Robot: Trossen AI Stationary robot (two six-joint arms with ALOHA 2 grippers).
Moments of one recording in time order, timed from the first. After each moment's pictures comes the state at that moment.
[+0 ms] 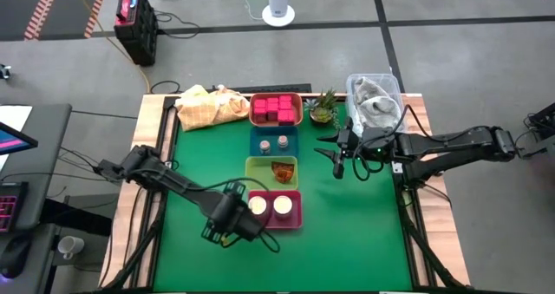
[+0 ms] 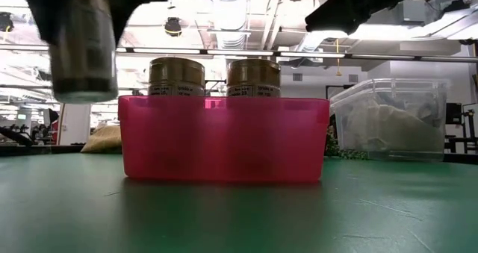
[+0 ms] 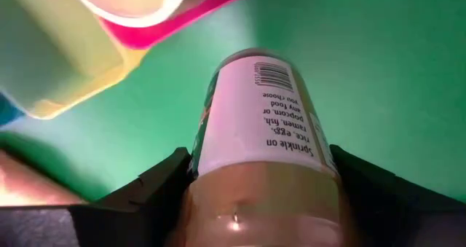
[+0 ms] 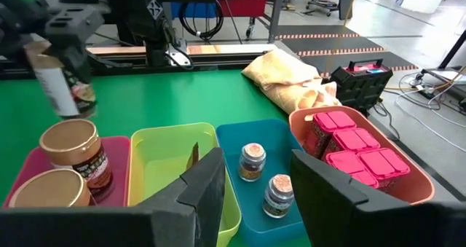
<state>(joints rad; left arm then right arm) -0.48 1.88 1.72 -1.57 -0.16 -0.06 0.01 0.98 0.70 -0.01 0.30 0.00</state>
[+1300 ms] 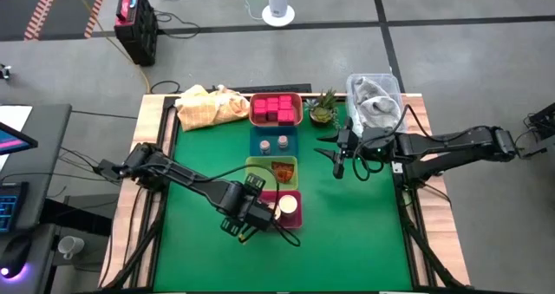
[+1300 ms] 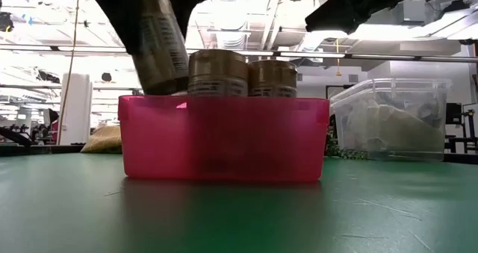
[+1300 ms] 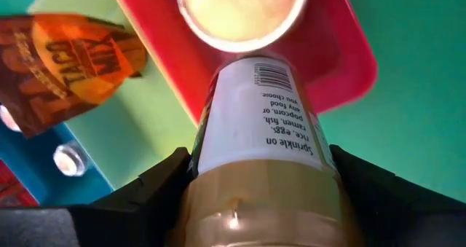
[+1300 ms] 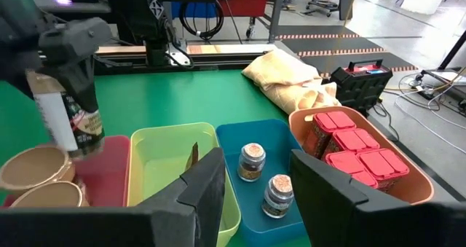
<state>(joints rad) -0.40 1.88 1.74 -1.32 -0.30 0.13 0.01 0.98 0.70 -0.01 0.30 -0.01</state>
